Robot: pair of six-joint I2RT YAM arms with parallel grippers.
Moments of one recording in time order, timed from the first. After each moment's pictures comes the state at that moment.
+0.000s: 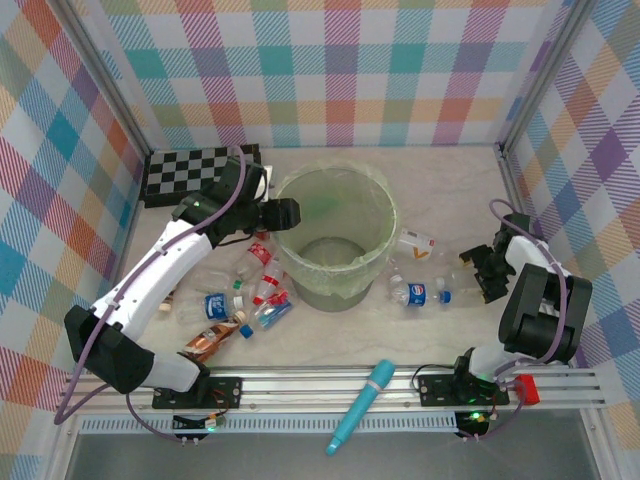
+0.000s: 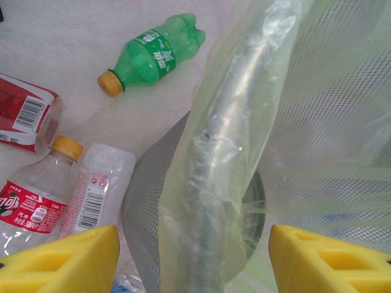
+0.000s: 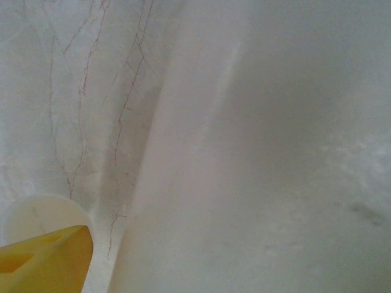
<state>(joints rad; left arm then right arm) -0.51 1.39 1.40 -0.83 0.12 -0.49 -0.34 1.53 0.87 -0.74 -0.14 0.81</state>
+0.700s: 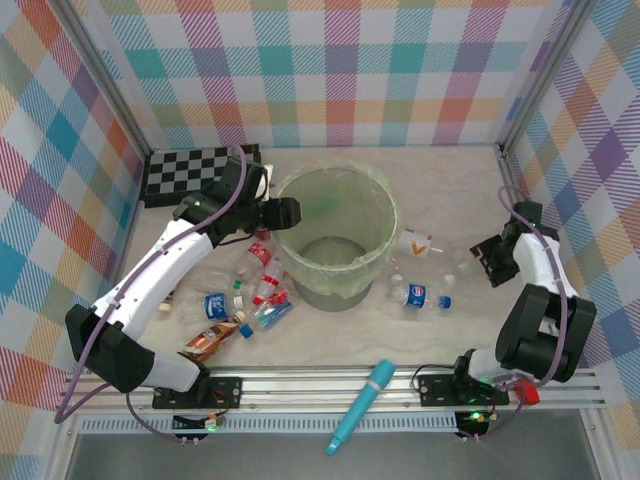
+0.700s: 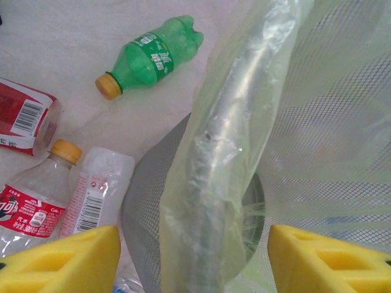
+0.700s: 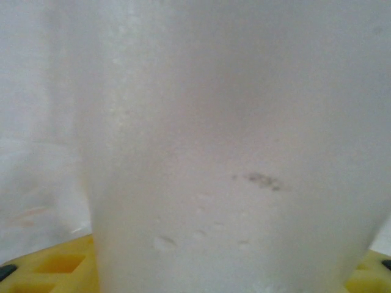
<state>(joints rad) -0.51 1.40 1.41 -0.82 0.12 -0.49 -0.34 1.40 0.99 -0.86 -0.12 0.74</state>
